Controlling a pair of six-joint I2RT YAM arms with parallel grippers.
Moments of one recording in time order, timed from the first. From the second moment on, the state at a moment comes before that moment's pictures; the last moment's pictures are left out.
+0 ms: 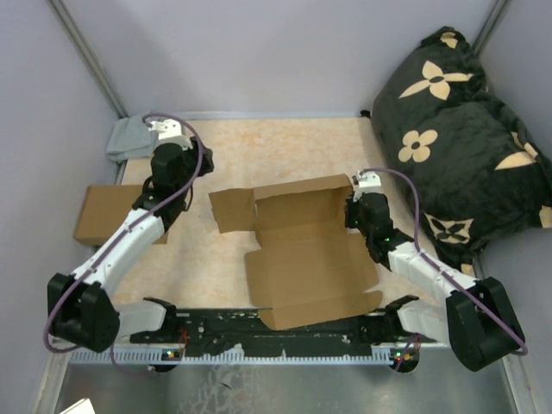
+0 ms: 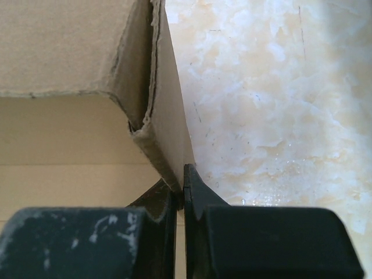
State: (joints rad) left arm -0.38 1.21 0.95 0.09 -0.31 -0.28; right arm 0.41 1.11 0.47 0.18 0.17 0.21
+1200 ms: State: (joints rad) left arm -0.59 0.90 0.32 0.41 0.22 -0.55; right arm 0.40 1.15 0.51 0.16 0.11 0.28
